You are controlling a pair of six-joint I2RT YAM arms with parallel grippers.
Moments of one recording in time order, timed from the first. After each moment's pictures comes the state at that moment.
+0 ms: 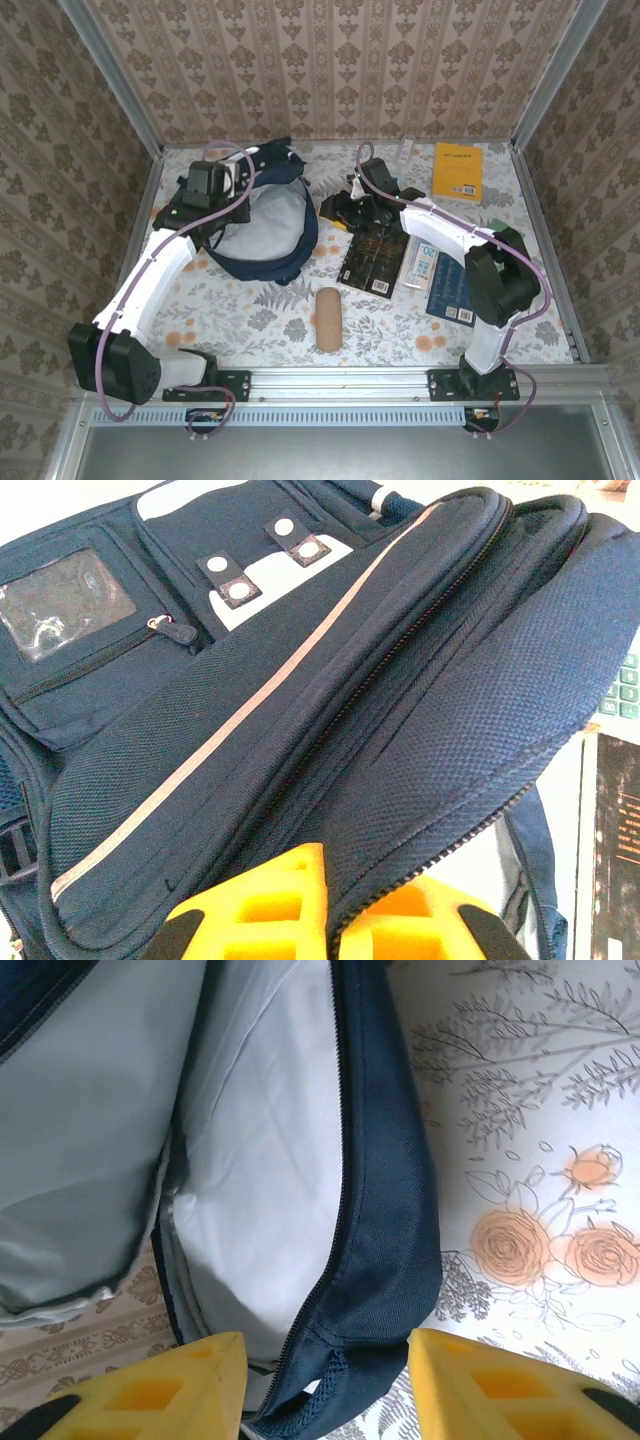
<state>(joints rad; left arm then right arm) -0.32 1.27 1.17 -0.65 0.01 -0.25 0.50 1.80 1.35 -0.33 -0.48 0.89</state>
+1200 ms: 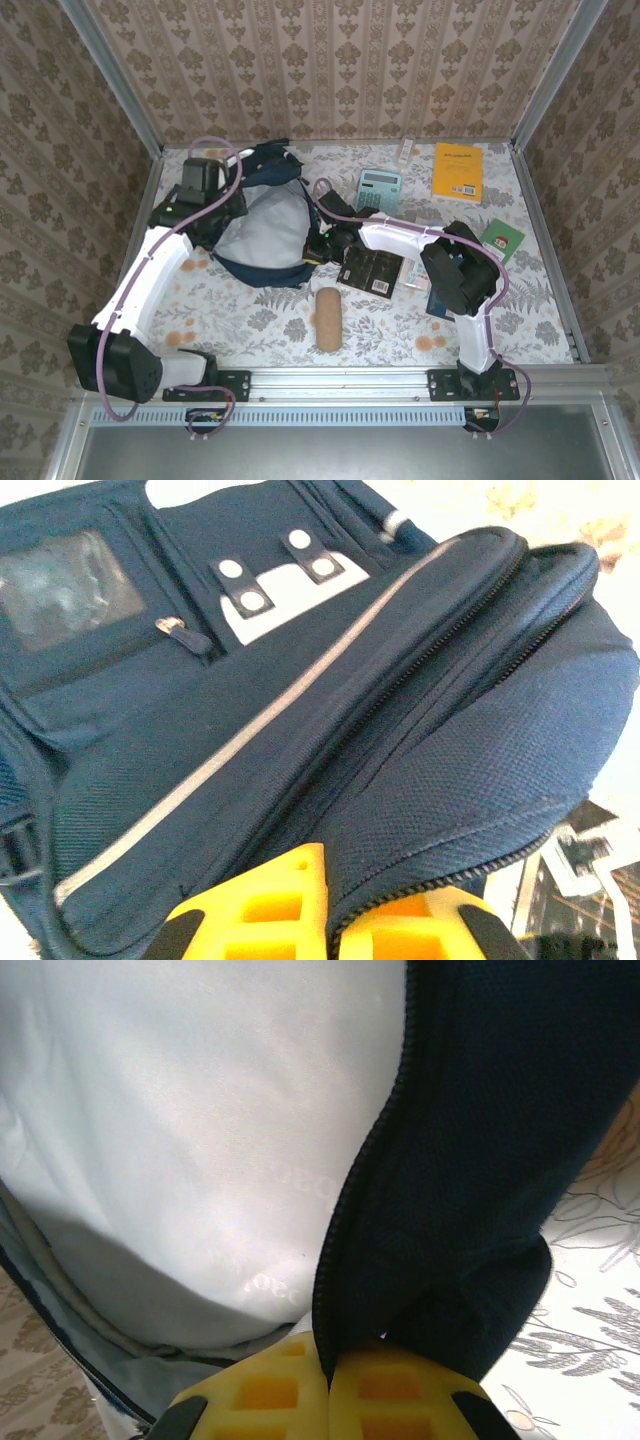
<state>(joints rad) -0.26 1.28 1.23 -0.68 0.02 -0.43 0.69 2.00 1.40 -0.43 -0.39 0.92</state>
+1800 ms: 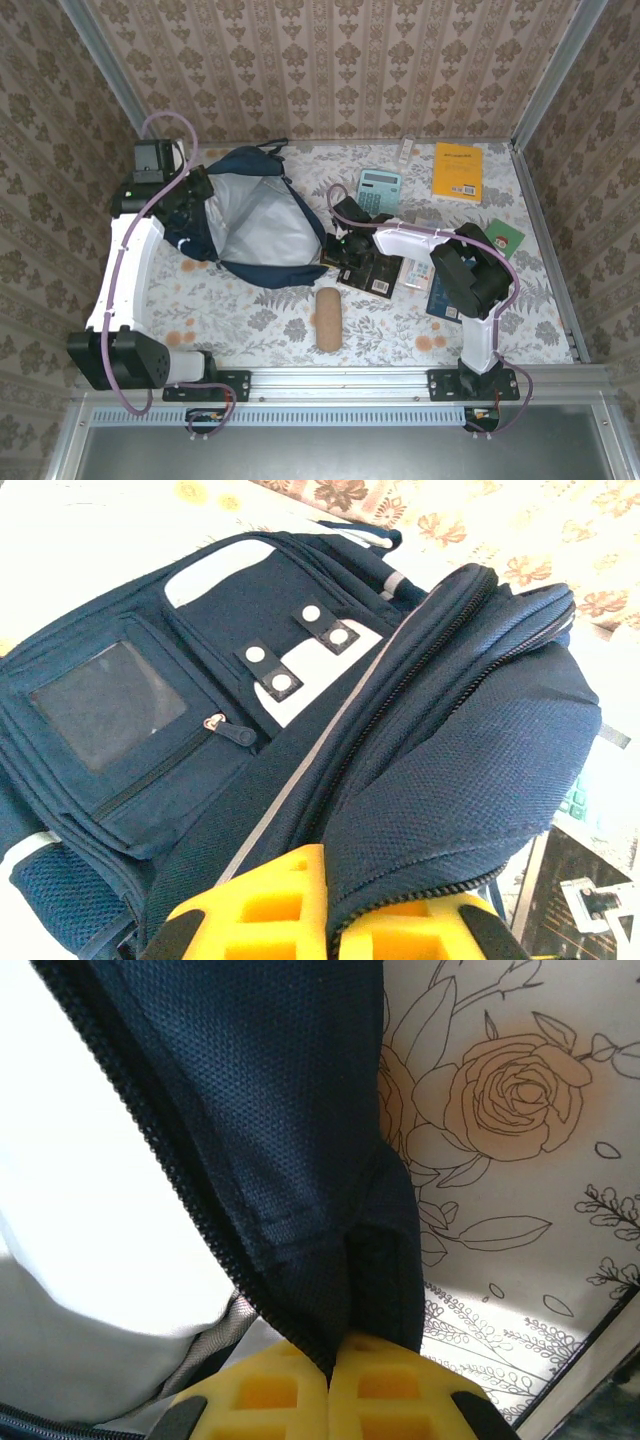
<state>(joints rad) -0.04 1.32 1.42 -0.83 0.18 -0.35 0.63 1.93 1.25 -0.38 -0.34 0.85</state>
